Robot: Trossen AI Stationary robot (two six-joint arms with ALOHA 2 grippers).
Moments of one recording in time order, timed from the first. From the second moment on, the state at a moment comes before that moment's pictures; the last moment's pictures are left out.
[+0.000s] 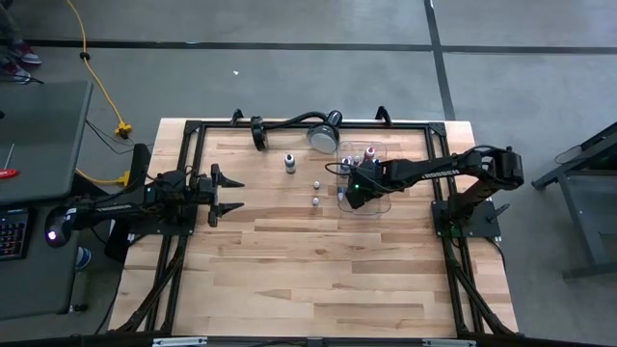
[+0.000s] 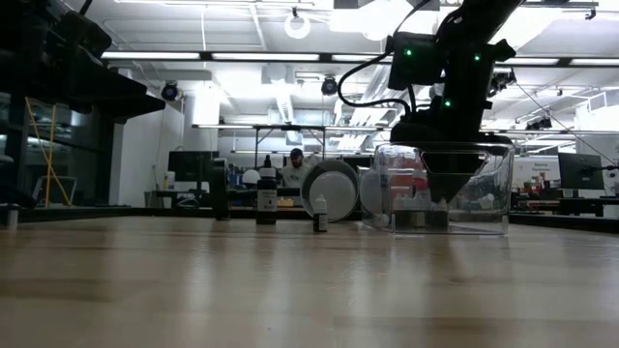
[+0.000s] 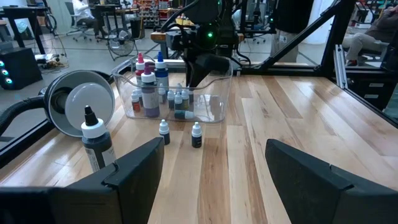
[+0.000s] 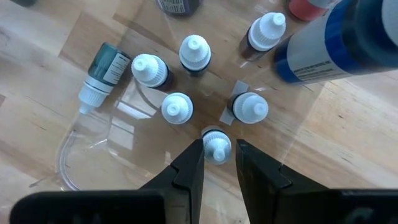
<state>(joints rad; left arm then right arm) 0.14 0.02 0.08 -0.15 0.06 0.02 -0.16 1.56 0.90 -0.68 0.24 0.90</state>
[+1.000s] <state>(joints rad) 0.14 0.02 0.08 -0.15 0.06 0.02 -0.12 1.20 0.90 -0.69 0.31 0.68</state>
